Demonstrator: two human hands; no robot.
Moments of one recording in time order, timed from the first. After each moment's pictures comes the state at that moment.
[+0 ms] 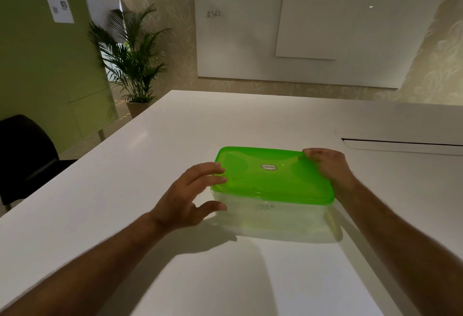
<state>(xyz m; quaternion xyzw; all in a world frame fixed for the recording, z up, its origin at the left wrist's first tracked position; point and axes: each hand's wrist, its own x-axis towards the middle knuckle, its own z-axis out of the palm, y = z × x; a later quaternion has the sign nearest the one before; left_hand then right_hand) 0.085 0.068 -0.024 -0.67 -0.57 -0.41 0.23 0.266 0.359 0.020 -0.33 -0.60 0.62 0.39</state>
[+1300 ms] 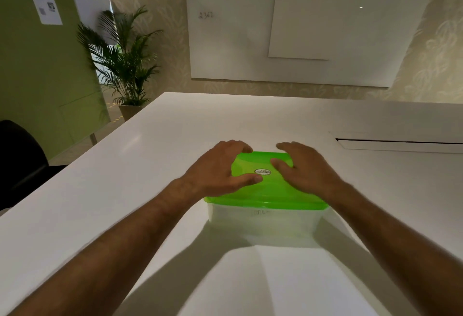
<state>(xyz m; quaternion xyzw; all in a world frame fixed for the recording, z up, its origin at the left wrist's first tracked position) 0.108 0.138 0.045 -0.60 -0.75 -0.28 0.07 0.261 0.314 0.043 -0.24 -0.94 0.10 0.22</state>
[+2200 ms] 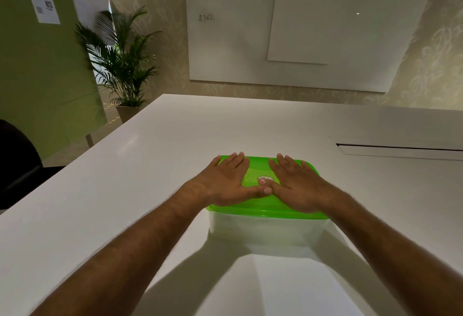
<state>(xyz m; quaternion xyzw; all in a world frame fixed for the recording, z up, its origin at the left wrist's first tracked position) 0.109 0.156 0.041 -0.57 -0.82 -0.03 -0.06 0.254 0.297 0.038 -0.24 -0.97 0.01 -0.03</state>
